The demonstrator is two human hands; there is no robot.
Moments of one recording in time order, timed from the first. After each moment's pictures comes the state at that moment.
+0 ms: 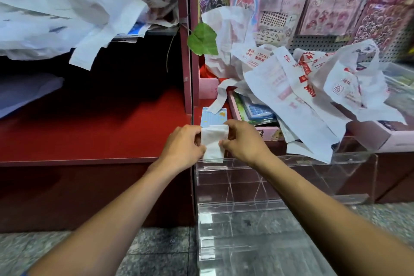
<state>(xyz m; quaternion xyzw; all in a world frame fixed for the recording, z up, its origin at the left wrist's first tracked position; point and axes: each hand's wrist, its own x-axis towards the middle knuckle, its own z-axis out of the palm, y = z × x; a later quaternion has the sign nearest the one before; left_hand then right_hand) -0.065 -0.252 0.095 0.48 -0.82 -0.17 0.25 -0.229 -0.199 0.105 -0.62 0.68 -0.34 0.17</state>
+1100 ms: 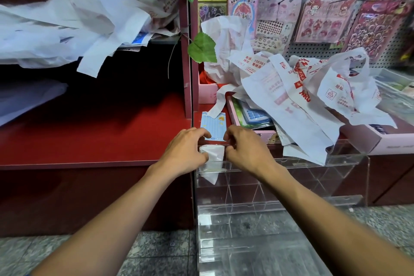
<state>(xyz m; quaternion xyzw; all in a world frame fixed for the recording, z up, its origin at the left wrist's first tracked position) -0.061 -0.244 0.105 0.45 -0.85 -0.18 0.20 -0.229 -0.179 0.114 -0.66 0.70 -0.25 0.06</state>
